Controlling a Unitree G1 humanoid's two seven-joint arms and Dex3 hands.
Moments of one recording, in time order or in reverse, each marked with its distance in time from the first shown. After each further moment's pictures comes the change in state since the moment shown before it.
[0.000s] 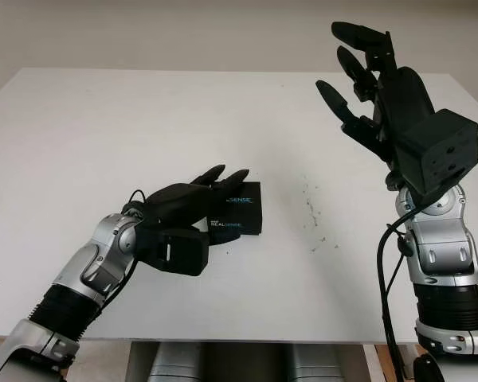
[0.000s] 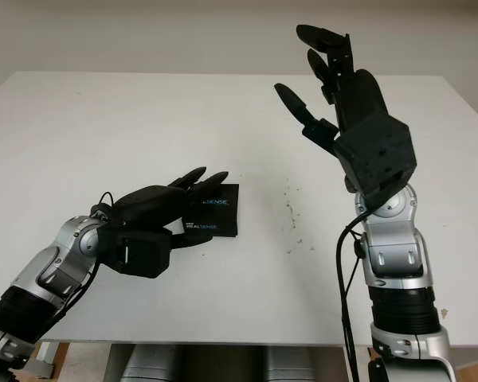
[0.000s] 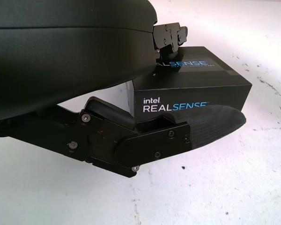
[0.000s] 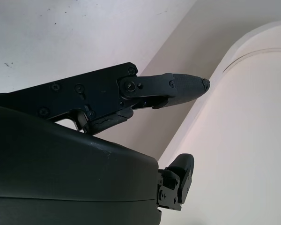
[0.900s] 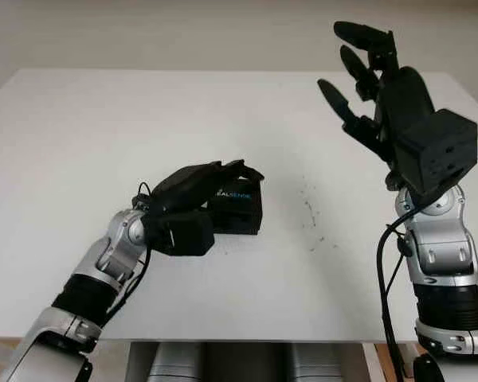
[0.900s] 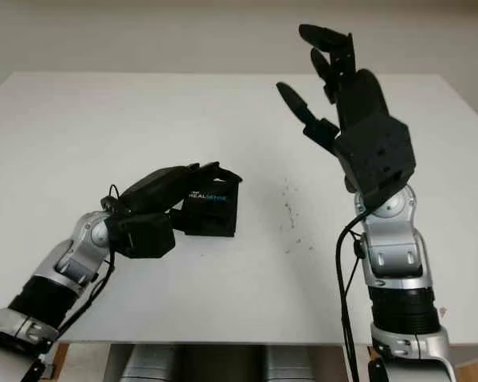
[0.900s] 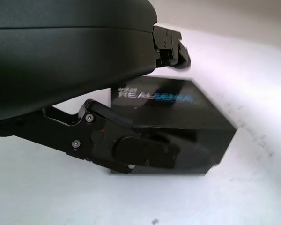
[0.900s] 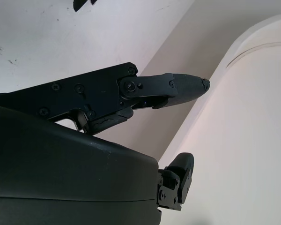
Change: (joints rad) left arm -0.089 -0.059 0.033 0.124 -0.026 -0.047 0.086; right arm 0.000 0.000 0.001 -0.002 -0.003 0.010 -0.013
